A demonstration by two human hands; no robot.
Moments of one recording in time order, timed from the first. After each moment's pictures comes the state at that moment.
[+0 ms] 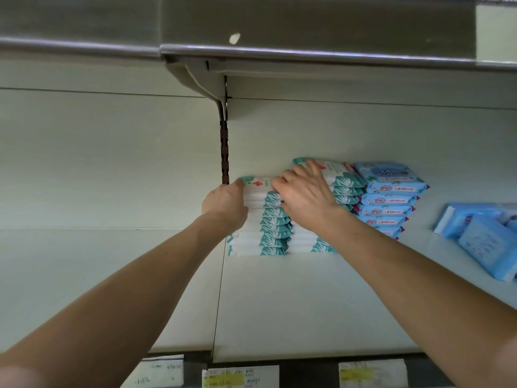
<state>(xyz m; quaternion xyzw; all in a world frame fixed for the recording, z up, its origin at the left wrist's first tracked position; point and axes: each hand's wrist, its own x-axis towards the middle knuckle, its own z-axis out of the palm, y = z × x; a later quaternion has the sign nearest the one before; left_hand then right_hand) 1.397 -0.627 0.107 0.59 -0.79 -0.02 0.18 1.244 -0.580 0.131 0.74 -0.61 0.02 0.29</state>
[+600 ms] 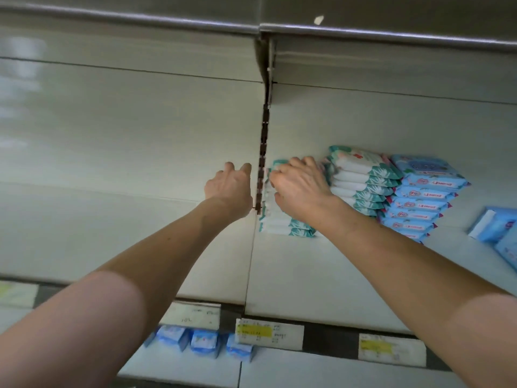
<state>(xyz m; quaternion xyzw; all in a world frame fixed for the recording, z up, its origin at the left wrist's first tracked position) 1.455 -0.581 0.115 0.65 -0.74 0.03 0.16 1.322 -0.560 0.133 0.78 -0.56 0.04 0.27</state>
